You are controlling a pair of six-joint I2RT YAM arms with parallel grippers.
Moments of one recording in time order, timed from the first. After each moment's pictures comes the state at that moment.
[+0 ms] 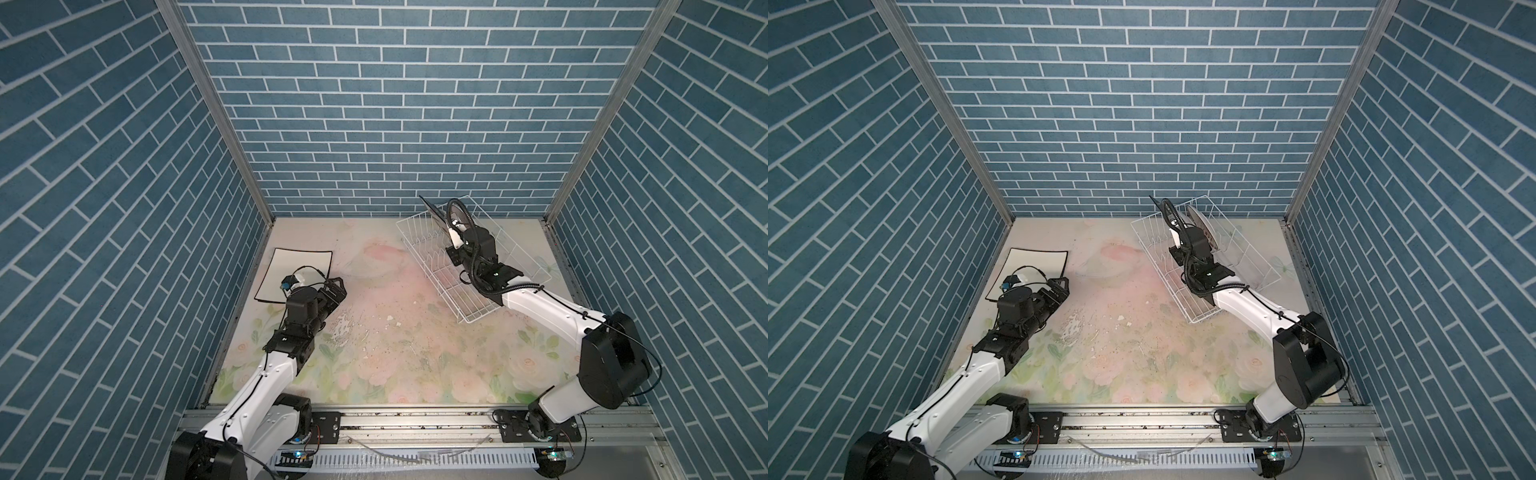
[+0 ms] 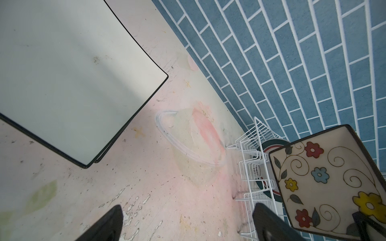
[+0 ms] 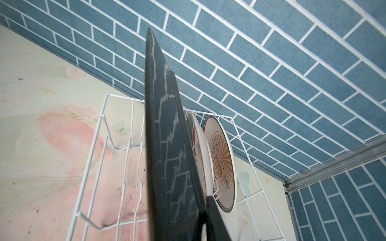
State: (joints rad) left arm -0.21 0.92 0.43 0.04 -0.03 -0.95; right arm 0.62 1.53 1.12 0.11 0.40 -0.32
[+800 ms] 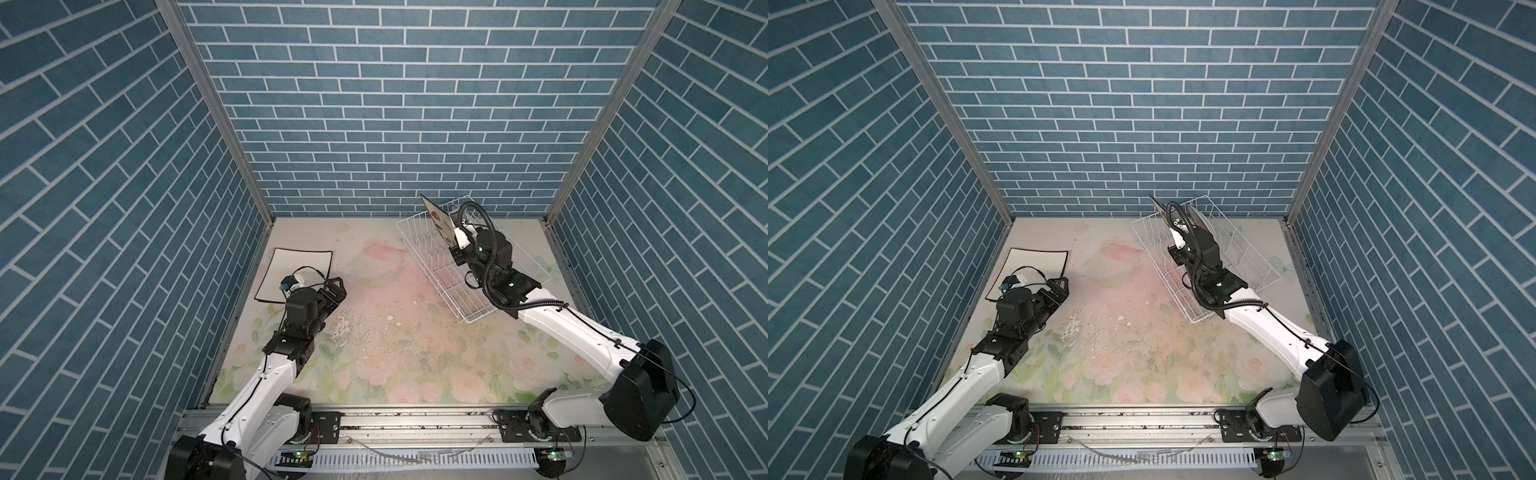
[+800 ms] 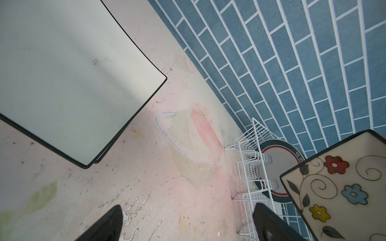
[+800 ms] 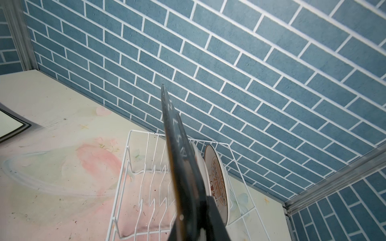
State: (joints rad) left arm -0.21 0.90 0.43 0.04 -0.04 -0.95; right arm 0.69 1.36 1.09 0.10 0.40 -0.34
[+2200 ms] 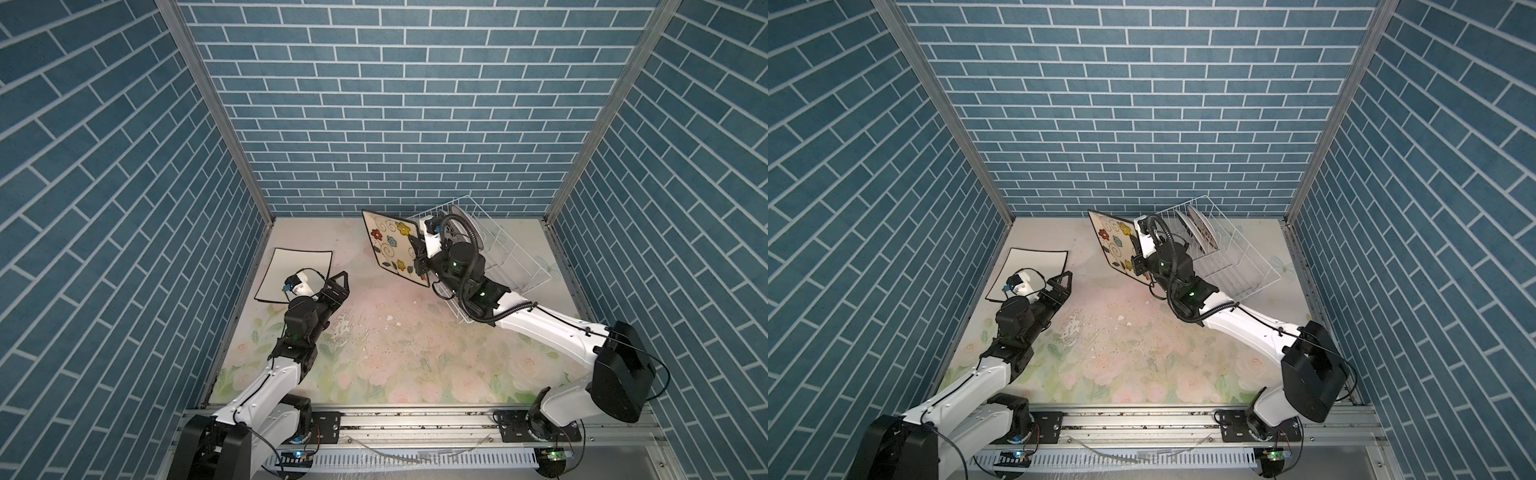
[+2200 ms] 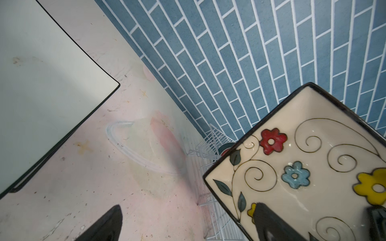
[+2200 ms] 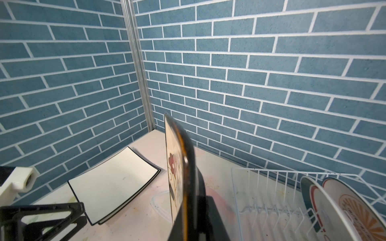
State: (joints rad) left arm -0.22 0.98 0.28 0.52 0.07 -1.02; right arm 0.86 1.50 1.10 0.39 0.18 0.05
